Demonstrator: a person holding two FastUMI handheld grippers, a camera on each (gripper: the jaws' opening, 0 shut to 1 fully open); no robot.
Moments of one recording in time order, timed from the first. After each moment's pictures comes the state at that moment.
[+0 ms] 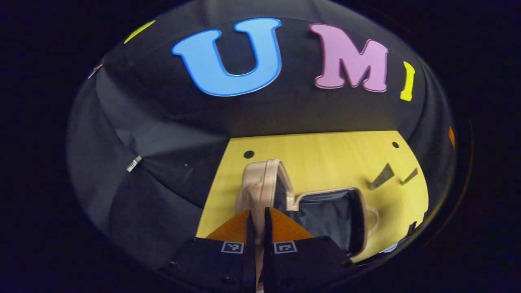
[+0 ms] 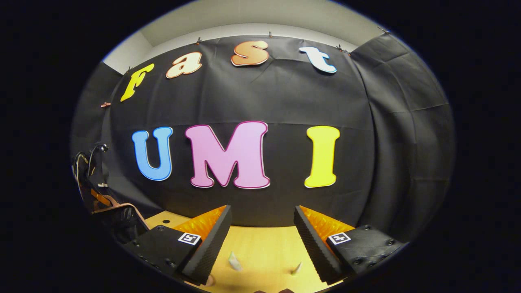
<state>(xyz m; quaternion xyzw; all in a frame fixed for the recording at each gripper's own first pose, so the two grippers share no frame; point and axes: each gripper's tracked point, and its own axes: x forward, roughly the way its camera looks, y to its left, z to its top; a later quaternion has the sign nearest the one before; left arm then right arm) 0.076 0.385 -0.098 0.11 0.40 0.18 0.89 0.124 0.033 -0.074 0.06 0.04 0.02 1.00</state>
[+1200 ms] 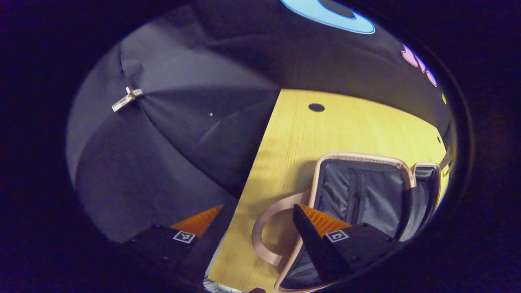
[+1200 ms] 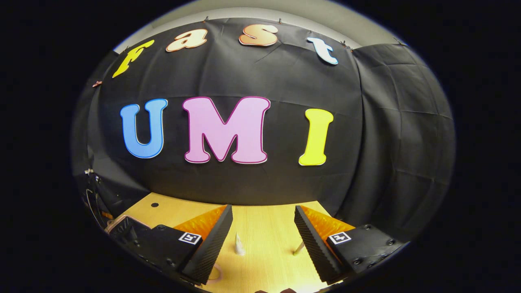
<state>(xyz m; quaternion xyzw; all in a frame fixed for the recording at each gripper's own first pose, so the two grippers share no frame) 0.074 0.566 -0.237 0.05 0.39 0.21 0.89 0.092 0.073 -0.108 0.01 0.11 -0.05 0.99</state>
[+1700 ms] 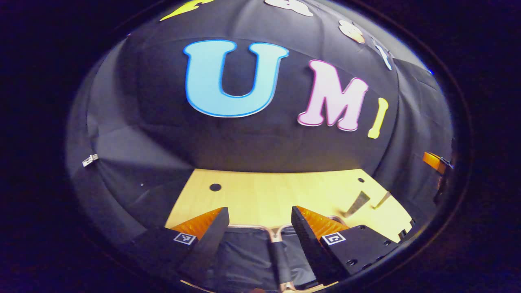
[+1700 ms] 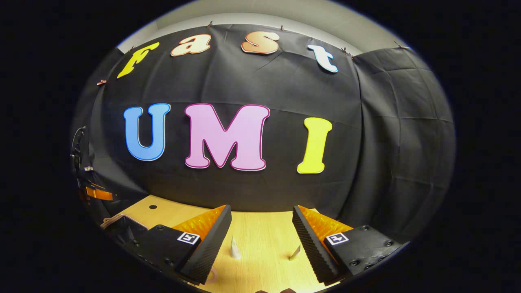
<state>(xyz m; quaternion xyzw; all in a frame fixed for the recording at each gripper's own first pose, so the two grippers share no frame) 0.131 0.241 -0.092 0.00 0.22 -0.06 0.97 0.088 0.062 -0.103 0.01 0.08 -0.04 1.00</state>
